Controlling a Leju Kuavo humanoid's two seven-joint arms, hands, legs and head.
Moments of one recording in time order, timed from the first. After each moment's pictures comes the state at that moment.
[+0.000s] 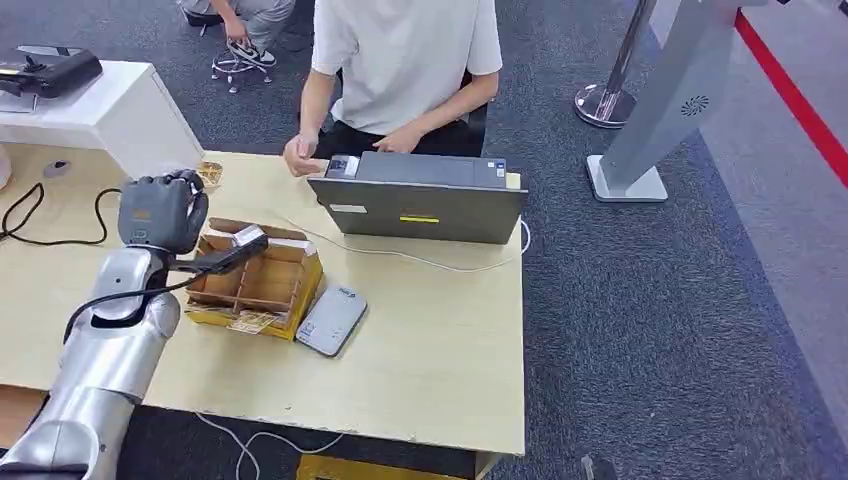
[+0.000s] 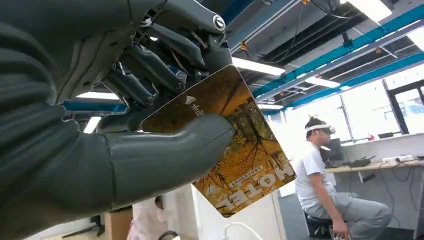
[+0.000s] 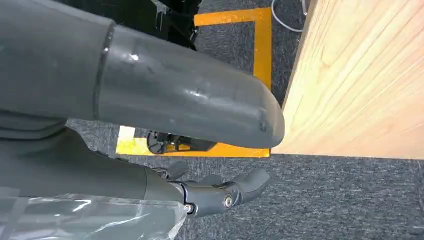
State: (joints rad) left arm -0.57 0.21 -0.12 -0.99 -1.36 0.56 -0.02; right arm -0.11 0.08 -0.22 -0.23 0.07 0.08 -0.30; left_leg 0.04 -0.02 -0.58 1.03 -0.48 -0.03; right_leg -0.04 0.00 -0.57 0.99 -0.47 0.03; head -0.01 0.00
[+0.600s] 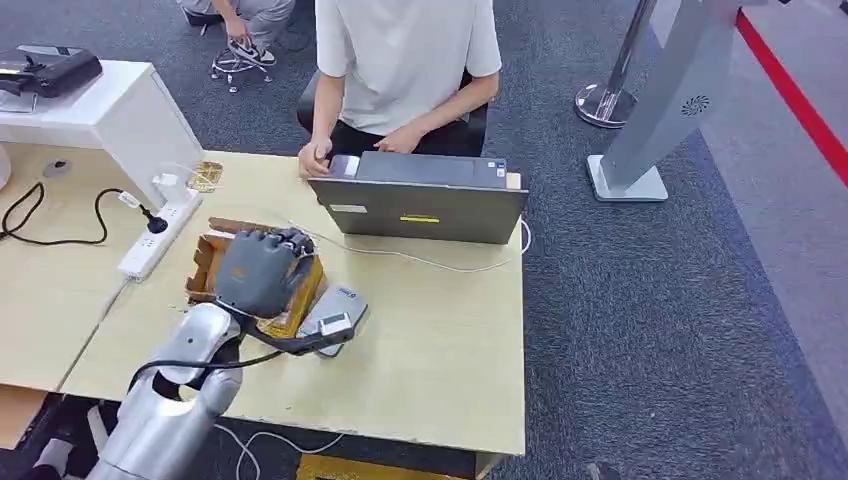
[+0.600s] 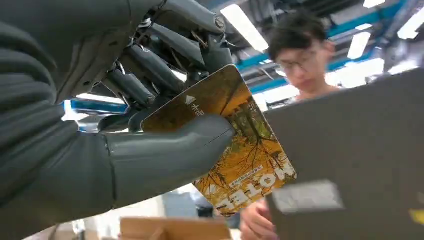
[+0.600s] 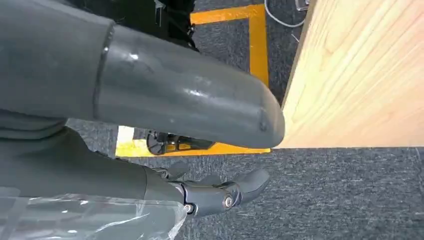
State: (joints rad) left arm -0.30 0.14 -0.39 -1.44 -1.31 0.36 -0.07; right arm -0.09 0.08 -0.25 -0.23 0.05 0.08 -0.33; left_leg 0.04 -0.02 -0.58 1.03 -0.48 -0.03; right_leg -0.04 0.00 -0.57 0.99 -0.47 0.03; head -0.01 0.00
